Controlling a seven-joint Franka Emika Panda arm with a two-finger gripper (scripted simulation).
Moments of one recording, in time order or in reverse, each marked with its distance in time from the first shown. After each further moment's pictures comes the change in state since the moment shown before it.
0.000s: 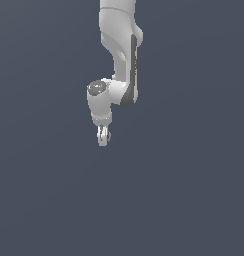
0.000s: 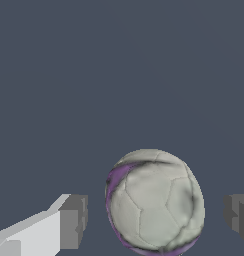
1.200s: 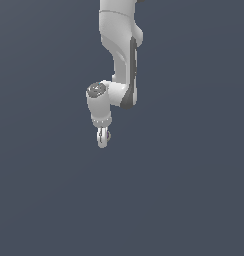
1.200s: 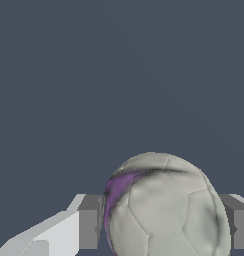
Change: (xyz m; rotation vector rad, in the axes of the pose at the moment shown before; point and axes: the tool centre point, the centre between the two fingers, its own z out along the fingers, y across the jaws) arm 0.002 -0.004 0.007 0.000 -0.001 0.002
